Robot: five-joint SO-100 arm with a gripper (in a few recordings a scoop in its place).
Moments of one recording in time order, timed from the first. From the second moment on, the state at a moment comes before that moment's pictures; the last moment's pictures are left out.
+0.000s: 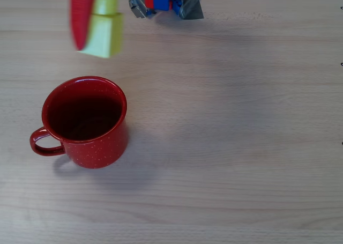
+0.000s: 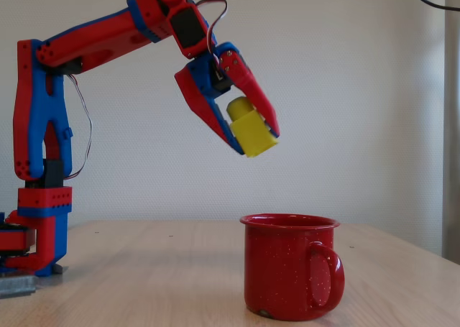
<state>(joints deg) 17.0 96.9 71.6 78.4 3.5</state>
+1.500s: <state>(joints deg) 16.5 74.7 63.1 72.1 3.5</state>
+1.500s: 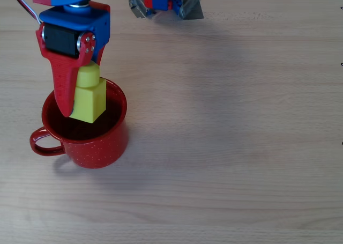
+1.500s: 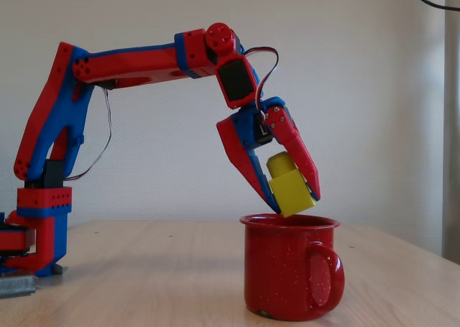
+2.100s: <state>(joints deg) 17.3 74.7 65.1 72.0 2.6</state>
